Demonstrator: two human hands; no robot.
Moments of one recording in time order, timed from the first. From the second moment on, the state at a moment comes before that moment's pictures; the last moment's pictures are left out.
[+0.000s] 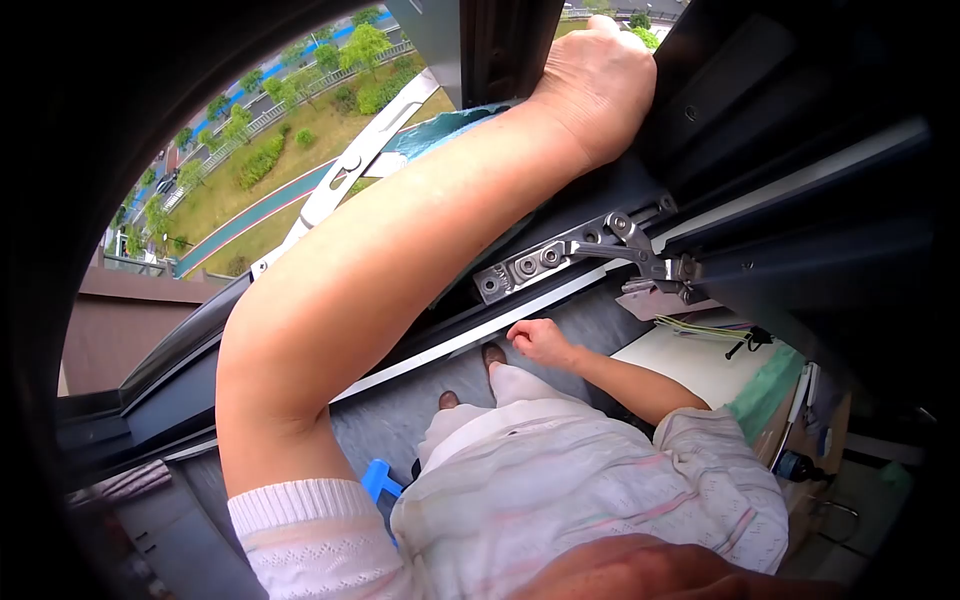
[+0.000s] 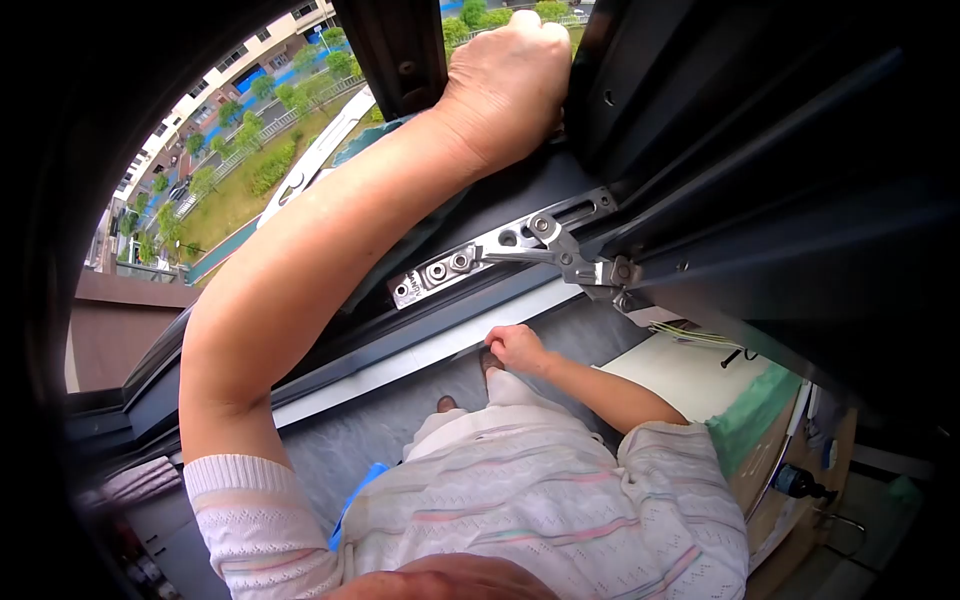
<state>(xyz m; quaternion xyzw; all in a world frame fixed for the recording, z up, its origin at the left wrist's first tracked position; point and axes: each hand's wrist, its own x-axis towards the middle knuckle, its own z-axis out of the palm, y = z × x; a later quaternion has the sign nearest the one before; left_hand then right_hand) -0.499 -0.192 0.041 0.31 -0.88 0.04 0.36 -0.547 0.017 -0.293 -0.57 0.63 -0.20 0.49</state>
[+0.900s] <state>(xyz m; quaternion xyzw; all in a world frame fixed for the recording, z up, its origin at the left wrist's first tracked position) -0.408 -0.133 0.118 0.25 -0.96 0.03 -0.14 -0.566 0.071 -0.298 -0.55 0.66 -0.24 0.45</state>
